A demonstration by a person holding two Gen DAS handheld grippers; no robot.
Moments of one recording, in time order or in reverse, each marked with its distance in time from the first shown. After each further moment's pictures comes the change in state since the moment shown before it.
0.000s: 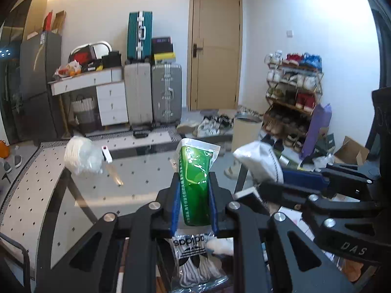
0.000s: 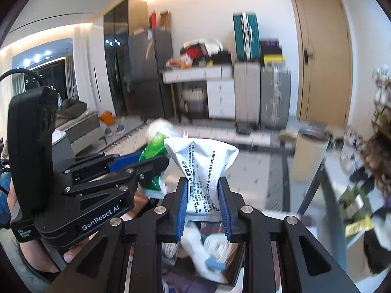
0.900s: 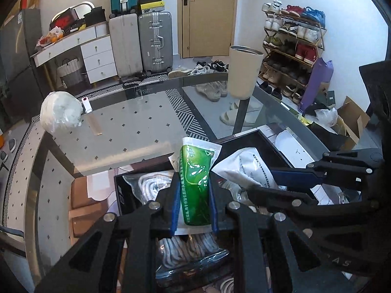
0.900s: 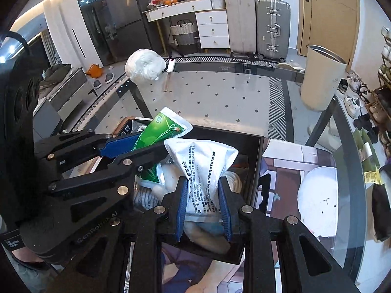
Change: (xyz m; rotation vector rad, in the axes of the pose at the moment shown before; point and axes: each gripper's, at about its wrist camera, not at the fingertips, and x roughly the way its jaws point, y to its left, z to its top) left arm 0.055 -0.015 -0.035 0.031 0.313 -0.035; right arm 0.082 -0.033 -0.048 0.086 0.423 -0.007
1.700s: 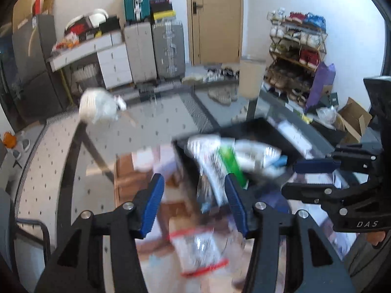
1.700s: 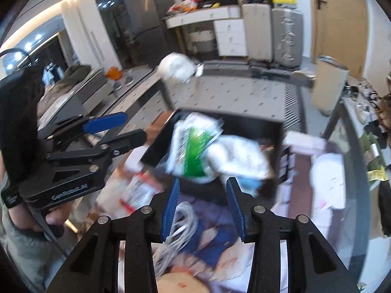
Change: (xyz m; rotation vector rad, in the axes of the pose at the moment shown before) left arm -0.086 0.033 -0.053 -0.005 -0.026 0.060; right arm -0.060 0.041 -0.038 -0.043 -0.042 0.098
